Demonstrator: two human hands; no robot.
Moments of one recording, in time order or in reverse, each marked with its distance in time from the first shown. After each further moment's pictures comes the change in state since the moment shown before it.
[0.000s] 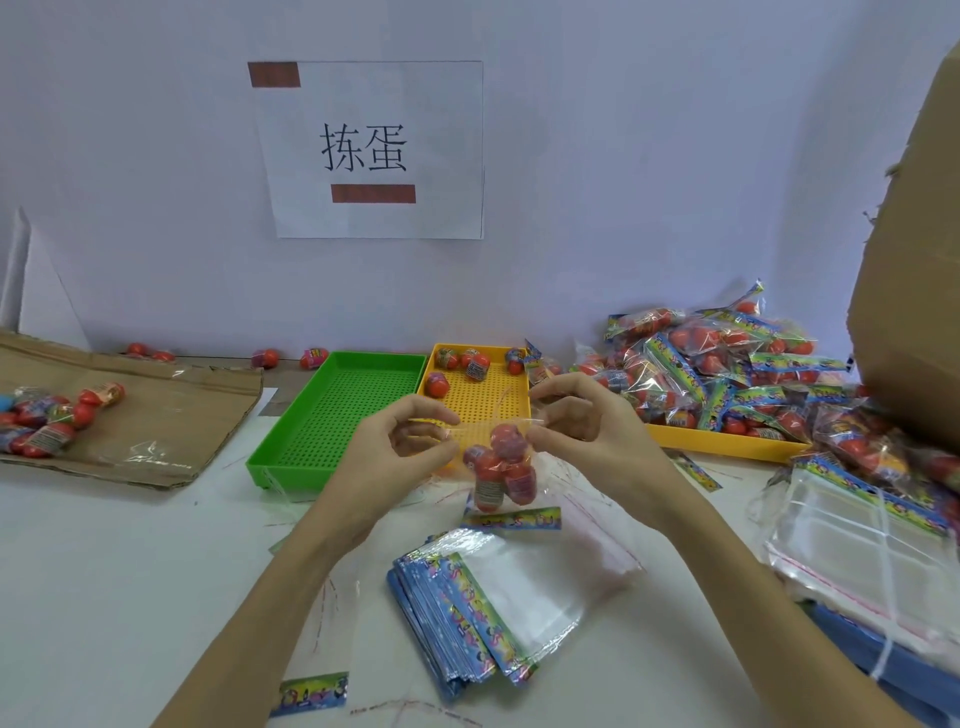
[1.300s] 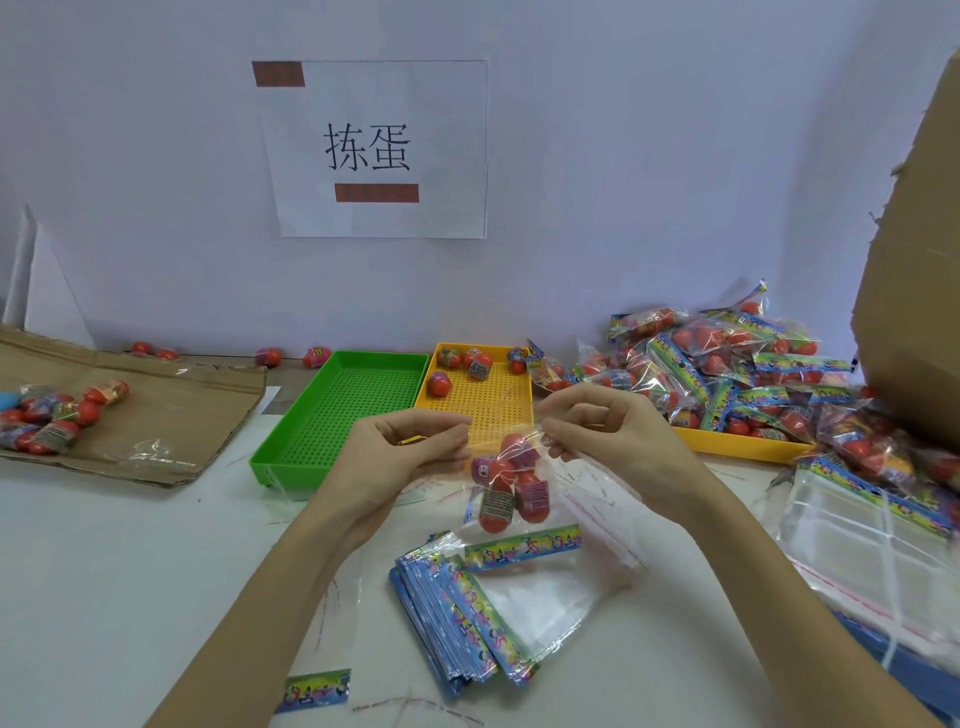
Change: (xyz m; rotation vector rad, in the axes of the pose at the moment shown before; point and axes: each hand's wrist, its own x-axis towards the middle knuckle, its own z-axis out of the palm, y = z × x) left_hand 0.002 0.003 0.003 -0.358 -0.010 -0.164; right_hand 0.001 0.001 -0.020 0.055 -0.088 0.057
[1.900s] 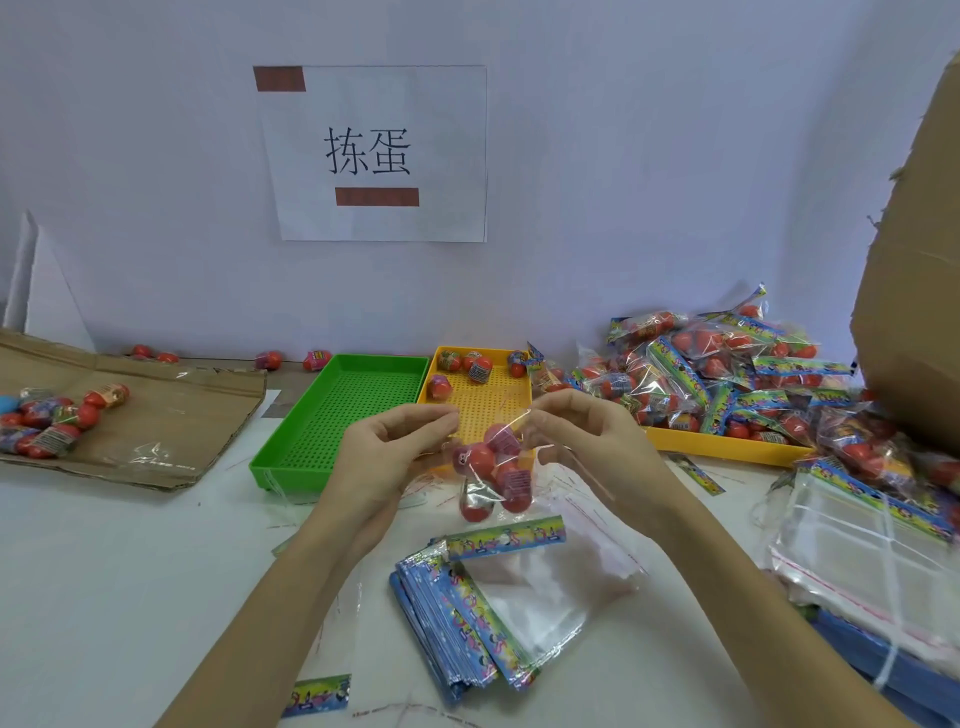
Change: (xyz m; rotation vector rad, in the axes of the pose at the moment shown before) left_hand -0.001 -0.001 0.006 -0.111 0.144 0.023; right_hand 0.004 0.000 0.027 0.182 0.079 0.055
